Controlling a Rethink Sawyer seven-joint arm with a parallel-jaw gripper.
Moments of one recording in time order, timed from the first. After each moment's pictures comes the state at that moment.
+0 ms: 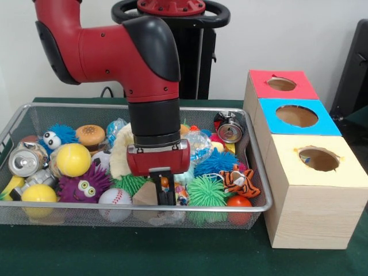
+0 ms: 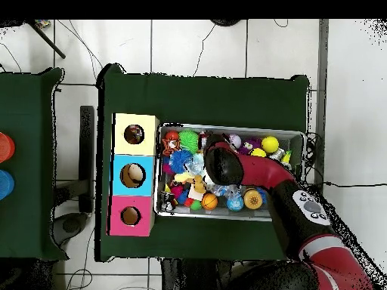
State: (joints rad) arm -0.59 -0.41 0.33 1.59 -0.34 0.08 1.58
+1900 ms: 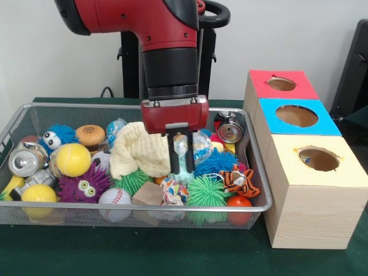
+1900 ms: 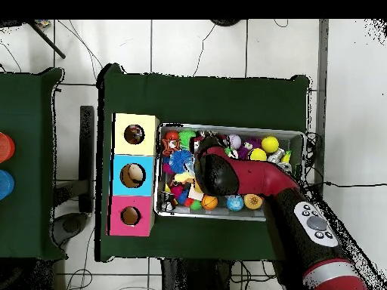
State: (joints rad) arm -0.57 -0.60 0.35 1.74 -0.35 0.06 1.58
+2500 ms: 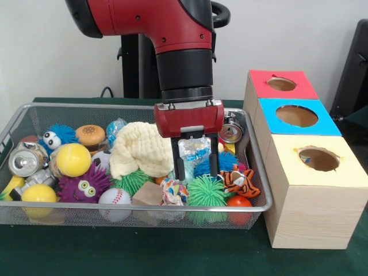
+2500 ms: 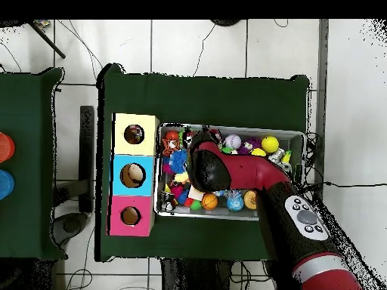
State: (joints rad) arm -0.53 -0.60 0.35 1.71 -0.35 0.06 1.58
